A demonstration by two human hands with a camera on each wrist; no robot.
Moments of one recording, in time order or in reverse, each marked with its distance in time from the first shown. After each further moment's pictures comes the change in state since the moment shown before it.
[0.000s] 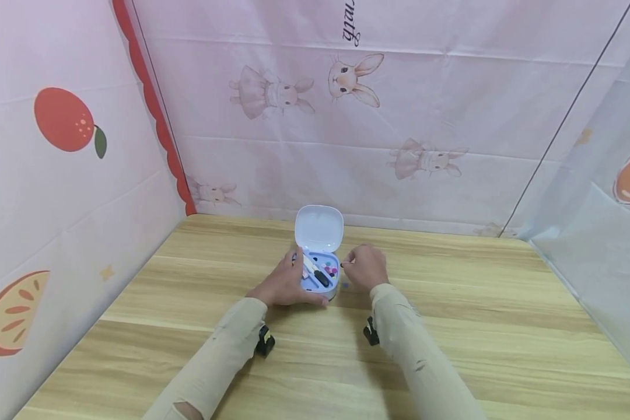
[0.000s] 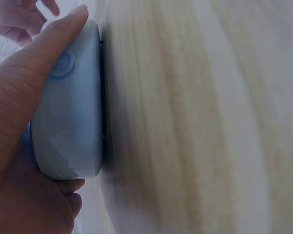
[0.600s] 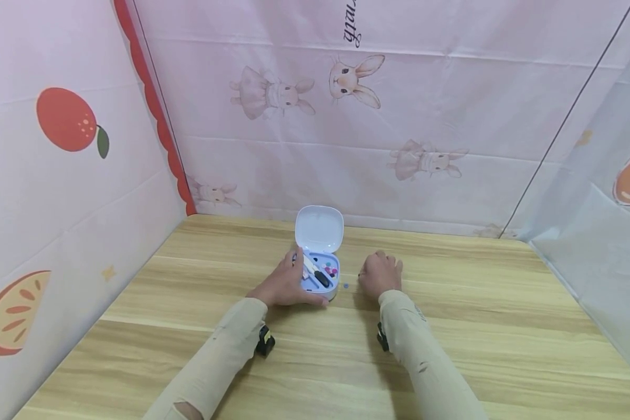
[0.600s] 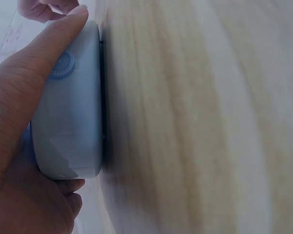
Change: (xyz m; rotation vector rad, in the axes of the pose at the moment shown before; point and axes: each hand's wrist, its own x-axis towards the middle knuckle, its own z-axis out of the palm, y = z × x) left_hand -0.002 0.001 -0.003 -0.018 0.007 0.012; right_hand -0.007 0.032 0.000 -0.235 -0.033 0.079
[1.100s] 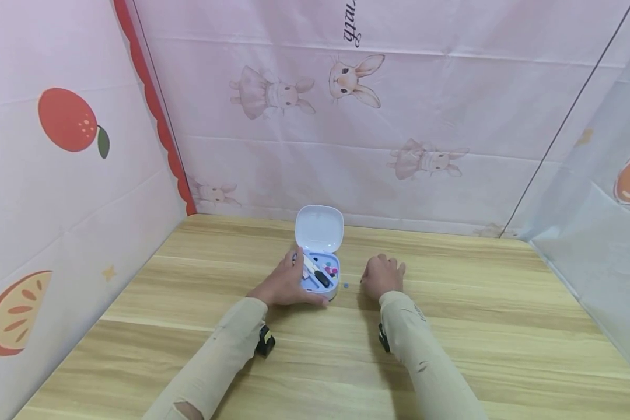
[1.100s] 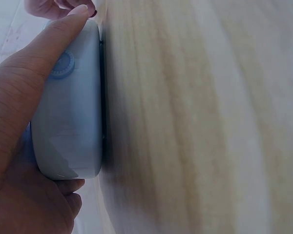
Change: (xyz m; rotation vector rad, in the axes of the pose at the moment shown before) left_hand 0.001 -0.001 0.001 0.014 -0.005 -0.009; right_hand -0.003 0.002 0.000 0.001 -0.058 0.033
